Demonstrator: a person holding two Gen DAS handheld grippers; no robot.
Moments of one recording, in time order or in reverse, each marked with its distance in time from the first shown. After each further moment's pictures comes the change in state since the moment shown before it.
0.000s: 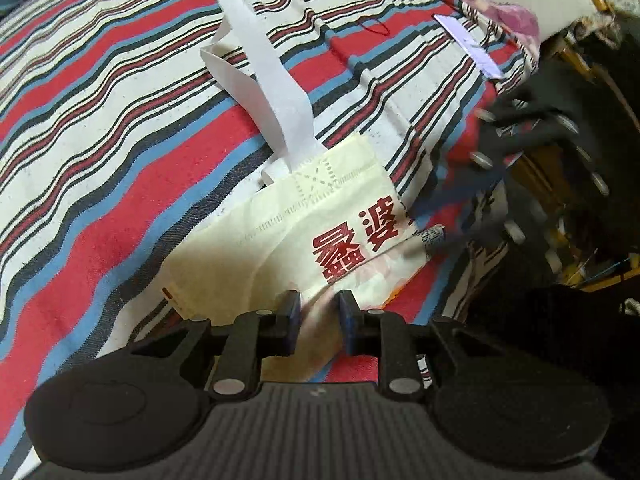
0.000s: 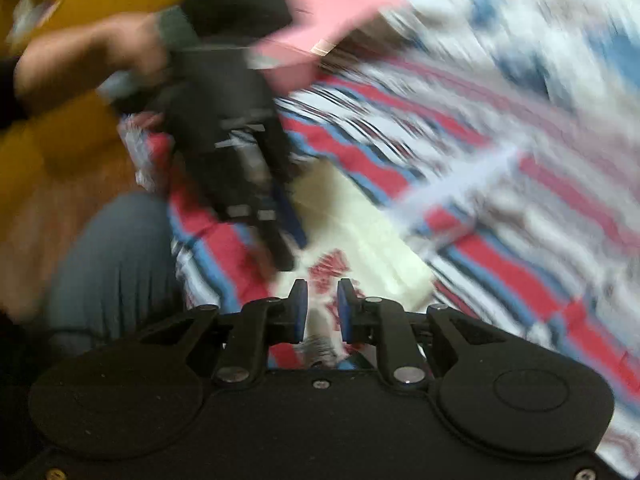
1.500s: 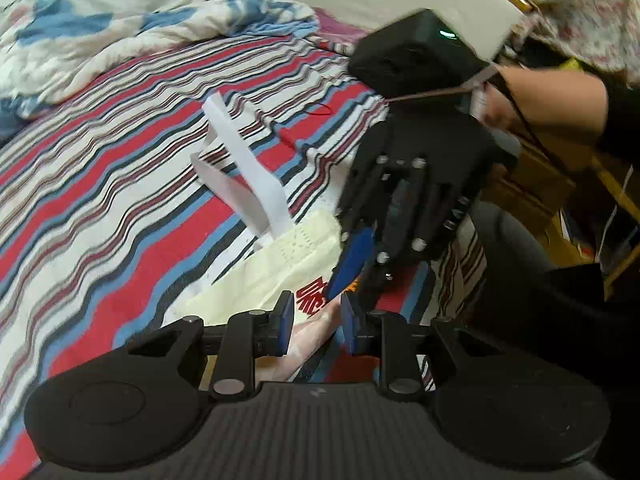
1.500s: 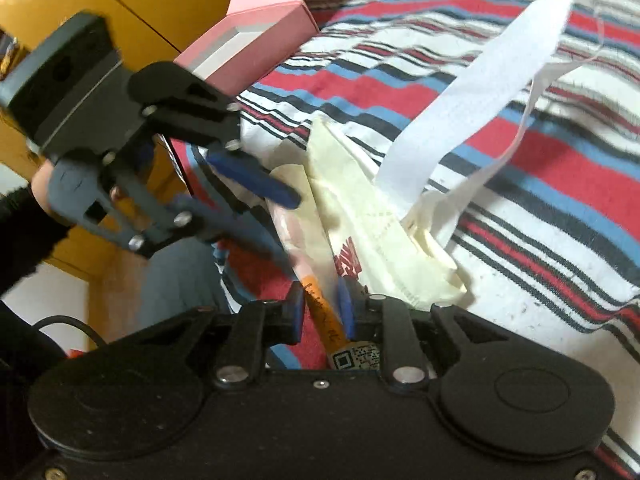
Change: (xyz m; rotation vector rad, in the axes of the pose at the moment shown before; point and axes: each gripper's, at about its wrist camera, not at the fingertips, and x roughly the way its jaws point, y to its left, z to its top) left arm -0.028 -0.039 -0.028 0.252 -0.297 0.052; right arm 0.043 -0.108 0.001 0.487 0.187 0.467
